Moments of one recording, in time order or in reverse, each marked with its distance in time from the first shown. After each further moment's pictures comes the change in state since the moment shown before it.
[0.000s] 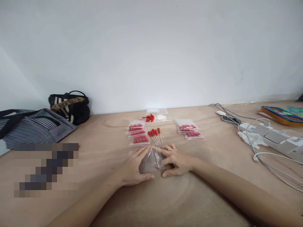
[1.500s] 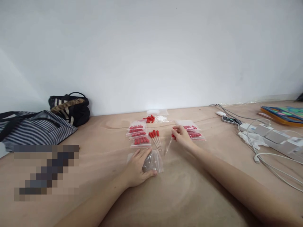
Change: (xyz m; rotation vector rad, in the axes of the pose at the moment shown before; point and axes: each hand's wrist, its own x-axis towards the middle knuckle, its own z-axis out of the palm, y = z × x) left_hand 0.006 0.001 0.010 -0.005 0.045 -0.029; right_hand 0.027 0.054 -0.008 0.632 0.853 0.909
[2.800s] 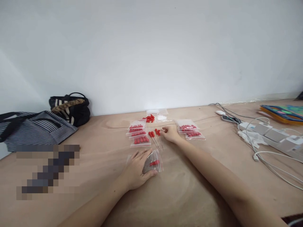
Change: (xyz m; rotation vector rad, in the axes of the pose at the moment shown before) left_hand -0.006 0.003 0.003 0.066 0.022 0.016; right_hand 0.027 -0.007 0.028 -0.326 -0.124 -0.064
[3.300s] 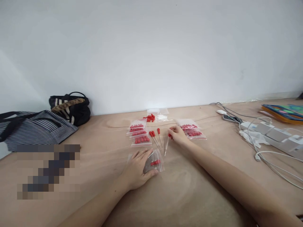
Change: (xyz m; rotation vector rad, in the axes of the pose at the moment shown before) left_hand -0.001 -0.002 0.003 0.002 -0.018 -0.004; right_hand -0.023 0.009 -0.009 0.347 0.074 0.140
